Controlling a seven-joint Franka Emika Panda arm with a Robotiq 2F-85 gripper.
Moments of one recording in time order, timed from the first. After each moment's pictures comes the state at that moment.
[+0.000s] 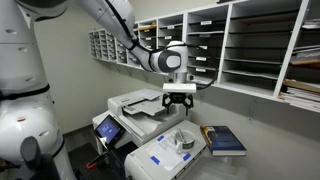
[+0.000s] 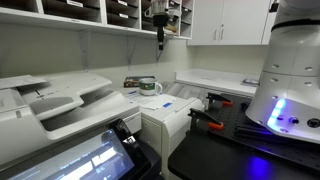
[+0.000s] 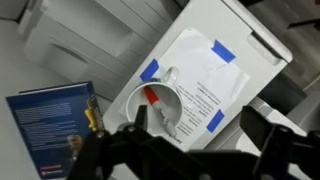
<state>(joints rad) -0.10 0.02 -0.15 -2.26 -0.08 2.28 -0.78</state>
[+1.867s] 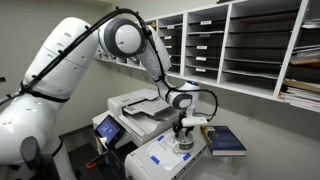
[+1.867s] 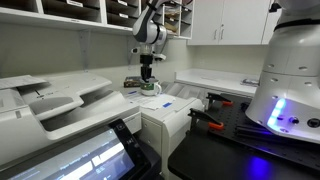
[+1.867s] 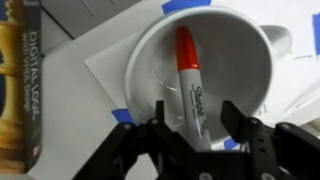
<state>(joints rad) -0.29 0.62 0.07 -1.94 0.10 2.53 -1.33</state>
